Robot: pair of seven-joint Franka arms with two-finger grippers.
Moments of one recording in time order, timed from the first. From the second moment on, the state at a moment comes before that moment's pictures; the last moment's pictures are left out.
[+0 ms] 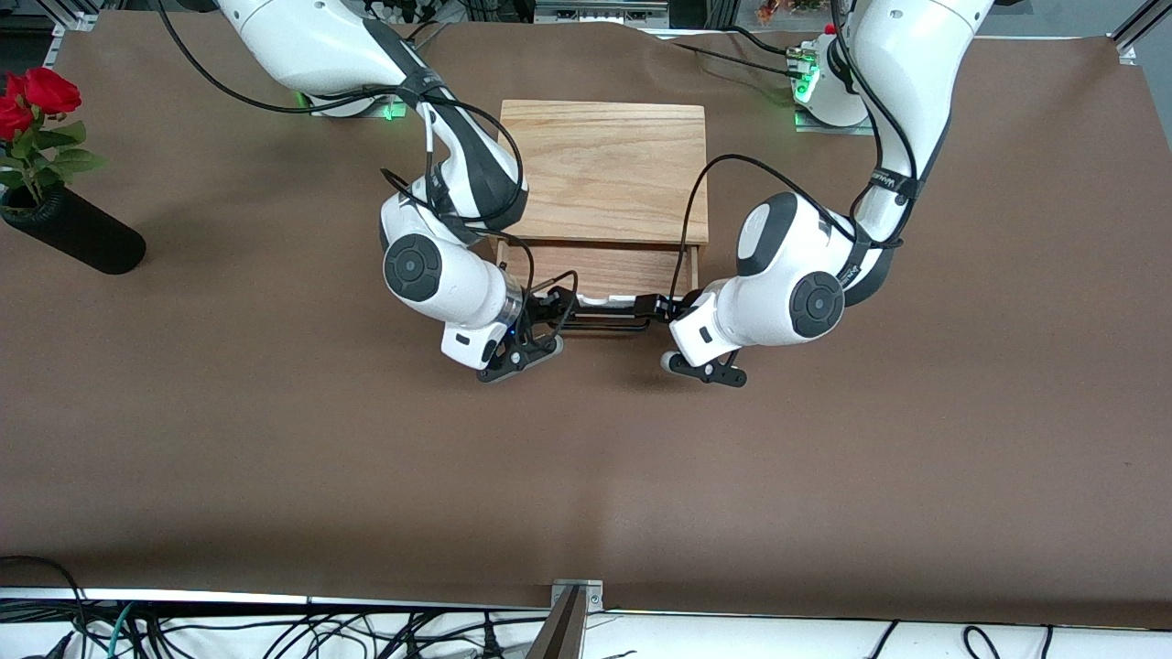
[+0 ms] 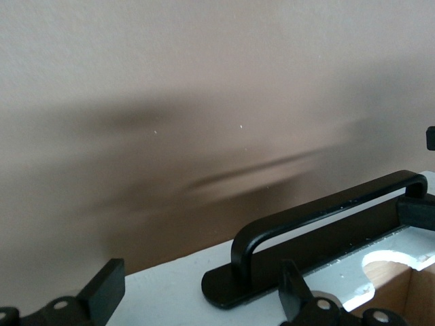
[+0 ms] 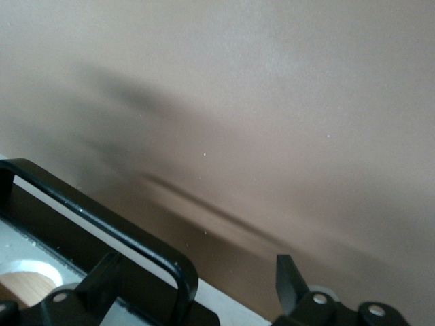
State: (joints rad) left arm -0.33 0.60 -0.16 -1.57 -0.45 2.04 -0.10; right arm 0.46 0.66 0.16 -1.47 0.30 2.17 0.07
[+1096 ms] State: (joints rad) left arm -0.34 0.60 -0.17 -1.57 -0.46 1.91 -0.11; right arm 0.50 0.69 0.16 -1.46 0.32 2.04 0.08
